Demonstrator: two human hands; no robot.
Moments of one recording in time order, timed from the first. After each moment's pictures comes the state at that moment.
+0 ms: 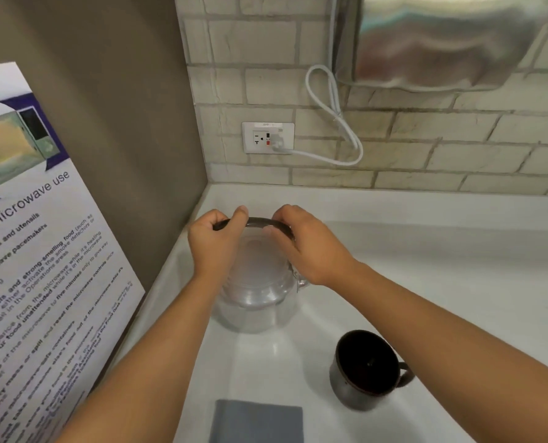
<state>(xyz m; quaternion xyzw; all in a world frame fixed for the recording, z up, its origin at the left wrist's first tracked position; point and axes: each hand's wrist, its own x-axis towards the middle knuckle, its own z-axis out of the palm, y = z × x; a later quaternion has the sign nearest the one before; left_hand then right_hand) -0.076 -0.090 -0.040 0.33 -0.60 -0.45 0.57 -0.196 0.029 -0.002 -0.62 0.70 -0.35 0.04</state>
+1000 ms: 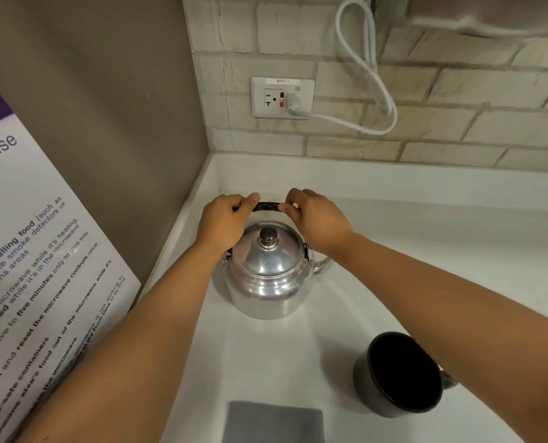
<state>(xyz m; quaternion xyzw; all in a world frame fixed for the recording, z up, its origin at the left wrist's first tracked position) -0.088 -0.163 -0.084 0.39 -0.80 -0.33 0.32 -0.233 -0.045 -0.062 -0.57 0.78 -0.26 0.02</state>
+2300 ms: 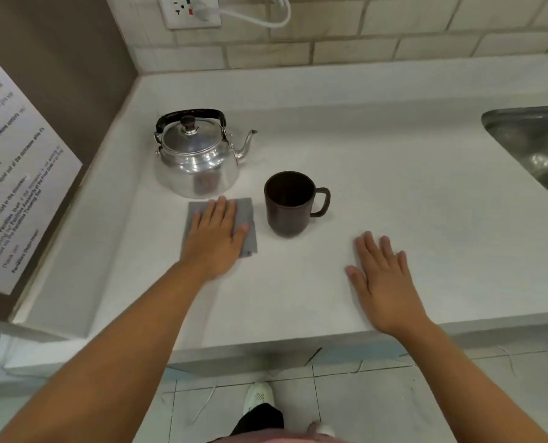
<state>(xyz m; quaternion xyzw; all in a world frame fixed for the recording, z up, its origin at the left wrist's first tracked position) -0.014 0.072 -0.165 0.34 -0.94 -0.10 0.00 -0.153 0.346 -0.162 -0.39 0.90 -0.15 0.11</state>
